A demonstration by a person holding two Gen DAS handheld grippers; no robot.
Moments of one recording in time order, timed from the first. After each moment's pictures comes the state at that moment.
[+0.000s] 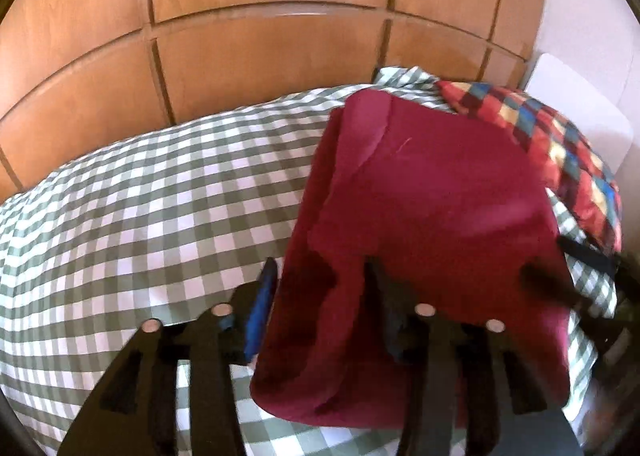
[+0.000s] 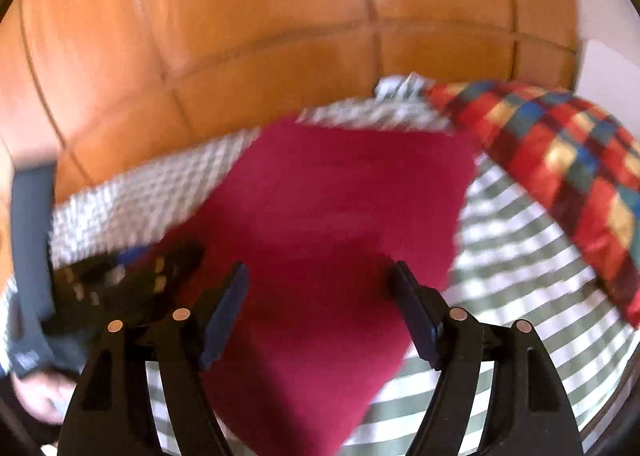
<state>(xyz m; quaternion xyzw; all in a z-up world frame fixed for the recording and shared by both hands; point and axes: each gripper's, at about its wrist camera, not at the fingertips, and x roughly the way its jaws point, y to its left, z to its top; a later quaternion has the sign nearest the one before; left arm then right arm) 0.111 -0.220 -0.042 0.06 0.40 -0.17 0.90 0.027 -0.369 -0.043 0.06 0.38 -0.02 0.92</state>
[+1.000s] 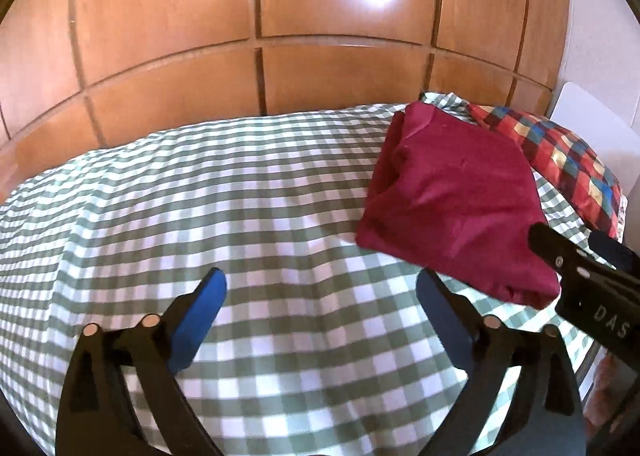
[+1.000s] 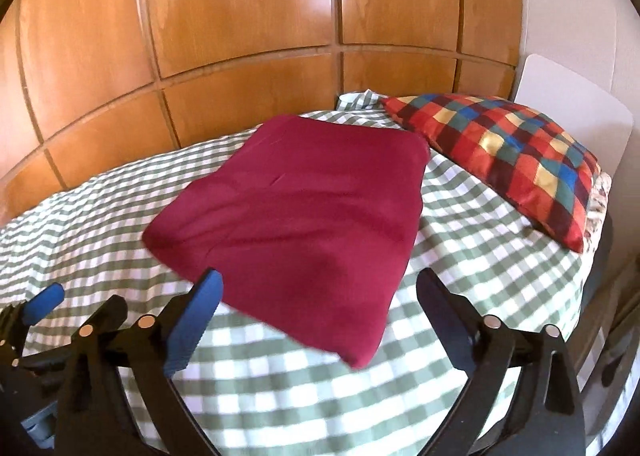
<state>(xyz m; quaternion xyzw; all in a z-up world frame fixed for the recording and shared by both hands) -0.009 -0.138 -0.019 0.03 0.36 -0.09 0.93 -0.071 -0.320 -0.008 0.08 0.32 -0.11 0.94</state>
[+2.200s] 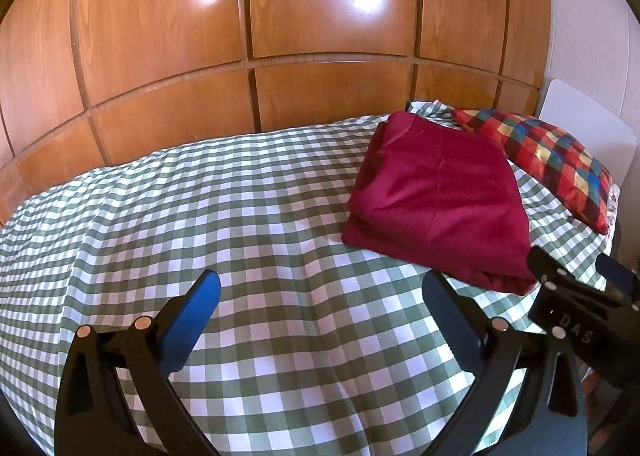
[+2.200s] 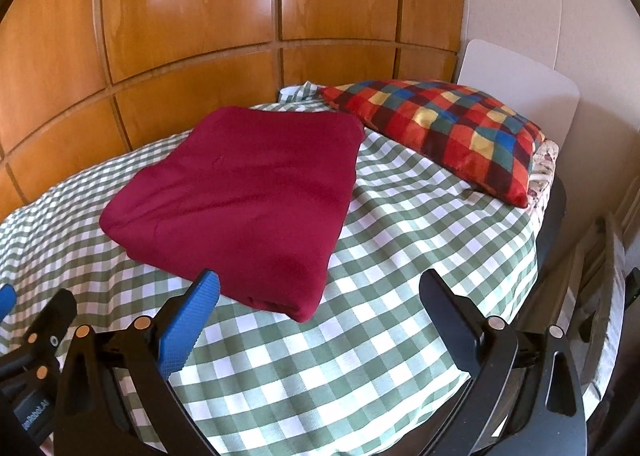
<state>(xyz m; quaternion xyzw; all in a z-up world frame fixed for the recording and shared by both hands) -0.035 -0.144 -0.008 0.05 0.33 -0.10 0.94 -0.093 -0.330 -0.021 0.08 0.33 -0.20 0.92</state>
